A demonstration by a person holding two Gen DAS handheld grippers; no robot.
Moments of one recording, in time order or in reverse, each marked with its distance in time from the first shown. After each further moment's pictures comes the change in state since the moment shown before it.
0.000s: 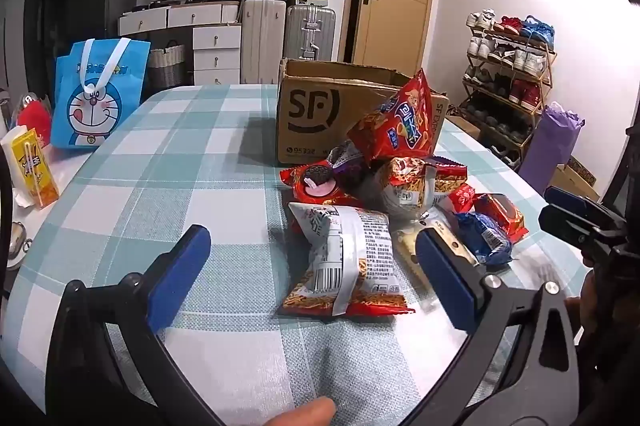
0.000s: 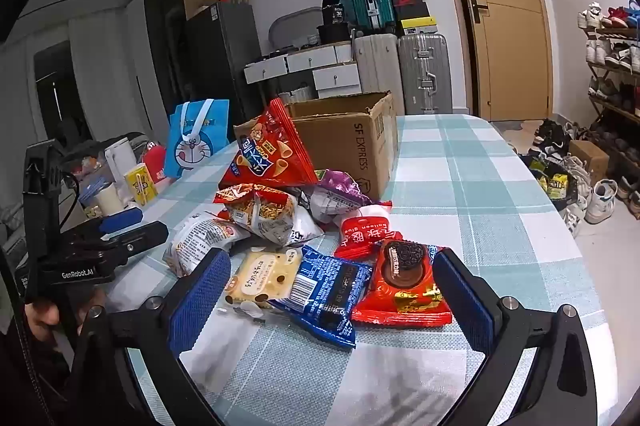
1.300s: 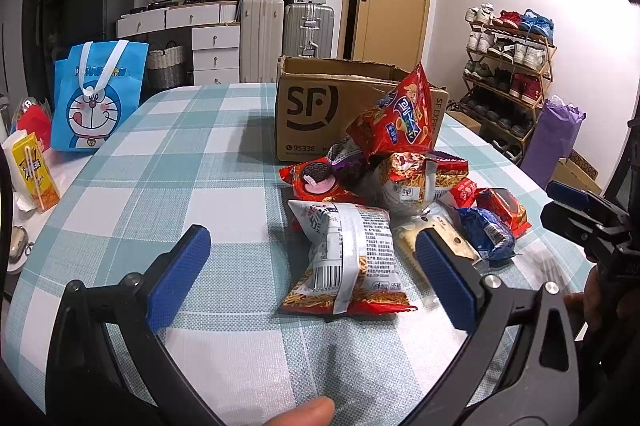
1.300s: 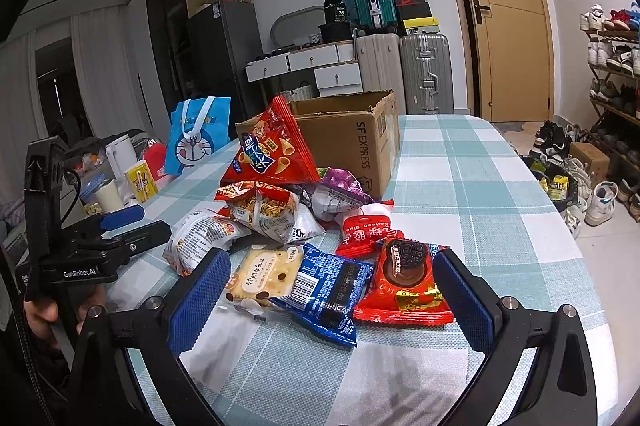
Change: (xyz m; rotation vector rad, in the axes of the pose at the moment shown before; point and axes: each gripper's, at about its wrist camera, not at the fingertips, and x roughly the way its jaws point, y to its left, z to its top) left arm 0.002 -0.002 -0.002 0.017 -0.007 0.010; right arm -0.001 0.002 -0.001 -0.007 0.004 -0.002
